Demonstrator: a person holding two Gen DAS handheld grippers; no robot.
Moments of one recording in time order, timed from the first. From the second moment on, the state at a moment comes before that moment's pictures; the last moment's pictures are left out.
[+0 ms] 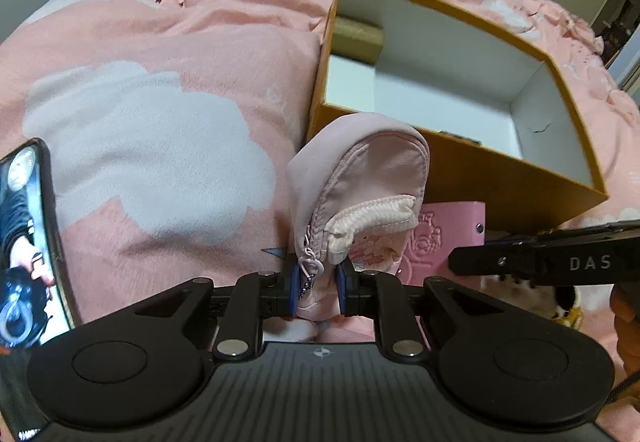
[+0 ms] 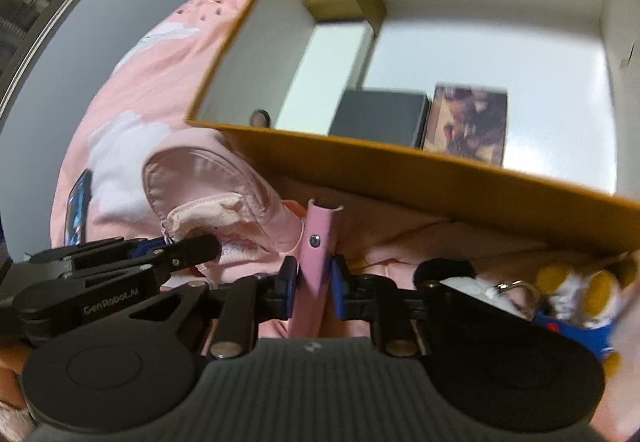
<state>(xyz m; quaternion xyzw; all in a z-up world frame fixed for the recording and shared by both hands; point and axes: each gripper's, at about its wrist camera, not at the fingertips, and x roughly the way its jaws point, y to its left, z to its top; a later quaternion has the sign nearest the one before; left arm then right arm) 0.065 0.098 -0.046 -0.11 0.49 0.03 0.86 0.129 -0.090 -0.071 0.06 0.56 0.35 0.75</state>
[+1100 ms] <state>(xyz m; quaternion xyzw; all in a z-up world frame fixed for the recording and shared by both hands) 0.160 0.053 0.010 -0.12 0.41 -0.06 0.90 0.193 -0.178 0.032 0.09 0.41 0.27 0.87</state>
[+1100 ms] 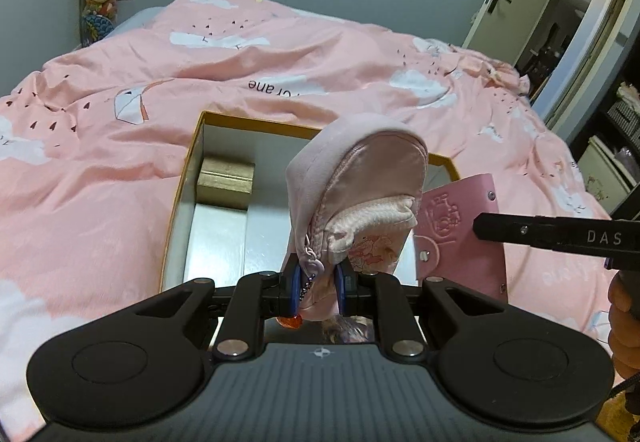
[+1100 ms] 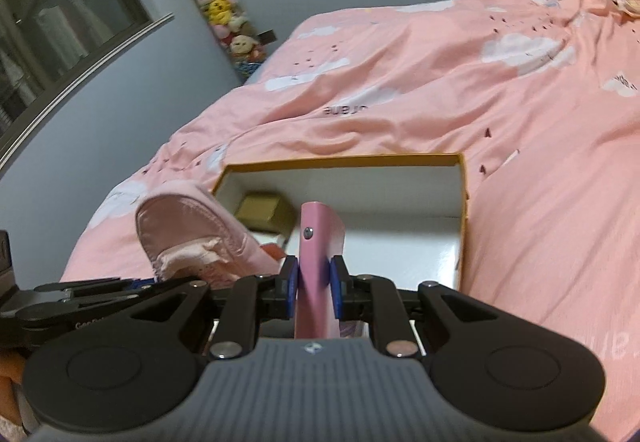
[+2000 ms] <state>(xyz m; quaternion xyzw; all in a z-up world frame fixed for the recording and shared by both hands) 0.290 0.067 -0.065 -0.08 0.58 -0.07 0.81 0.300 -0.153 -0.048 0.16 0.46 0.24 0.84</state>
